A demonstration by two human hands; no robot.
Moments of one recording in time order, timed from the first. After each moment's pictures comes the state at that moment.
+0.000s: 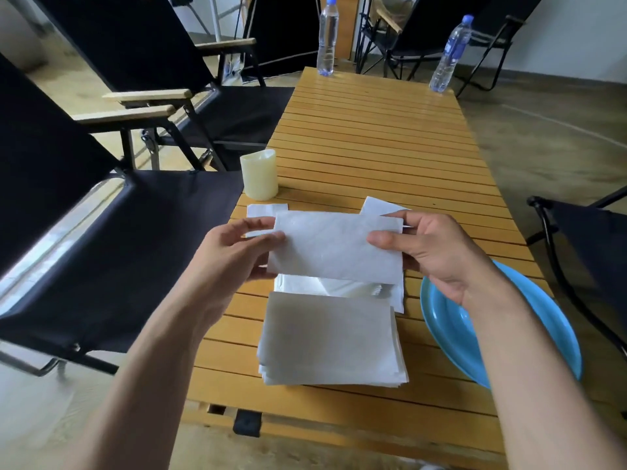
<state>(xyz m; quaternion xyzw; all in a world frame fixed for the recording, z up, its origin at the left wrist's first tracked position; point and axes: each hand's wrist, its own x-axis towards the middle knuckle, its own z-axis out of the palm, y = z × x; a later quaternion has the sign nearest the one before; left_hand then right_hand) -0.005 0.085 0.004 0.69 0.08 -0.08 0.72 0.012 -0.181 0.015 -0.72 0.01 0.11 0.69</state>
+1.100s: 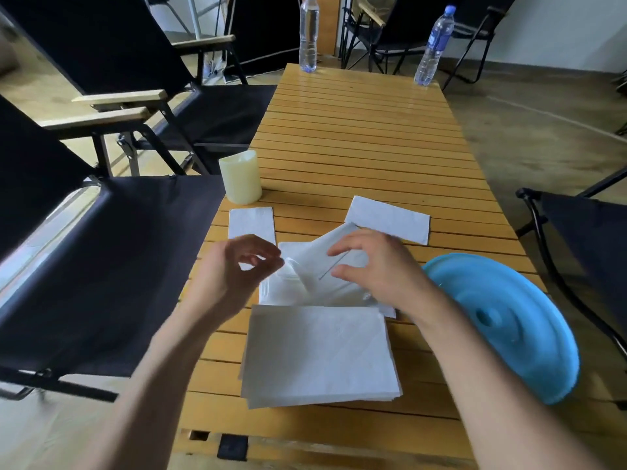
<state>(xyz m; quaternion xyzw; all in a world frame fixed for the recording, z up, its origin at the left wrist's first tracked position) 0.016 0.078 -0.030 0.89 -0.06 0.02 0.45 0.024 -0.158 -0.026 -0.93 -0.08 0.03 0.37</state>
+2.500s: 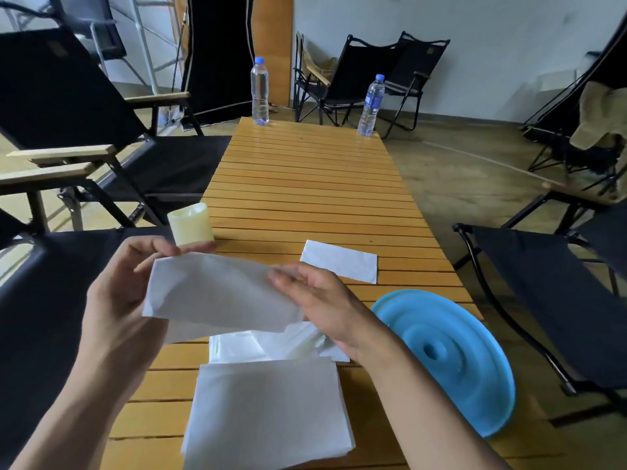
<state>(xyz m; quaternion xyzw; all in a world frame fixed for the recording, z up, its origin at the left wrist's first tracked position) 0.013 0.082 0.004 0.67 -0.11 0.16 0.71 0.014 -0.141 0.008 -0.75 0.02 0.13 0.65</state>
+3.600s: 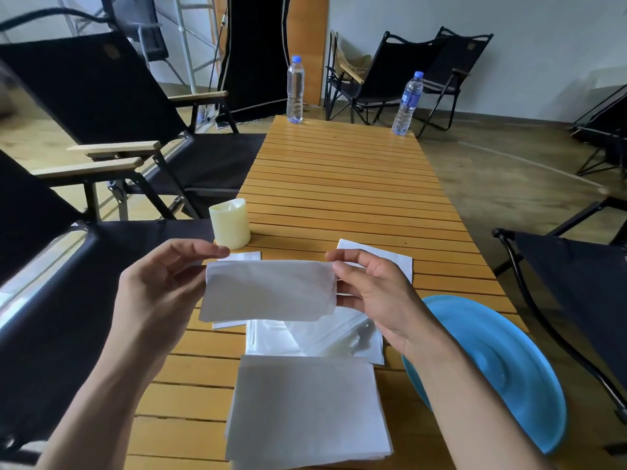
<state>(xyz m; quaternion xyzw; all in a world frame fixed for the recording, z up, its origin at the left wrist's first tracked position) 0.017 0.105 0.005 0.73 -0.04 0.15 0.67 0.024 -0.155 0.003 -0.66 0.04 0.08 0.74</state>
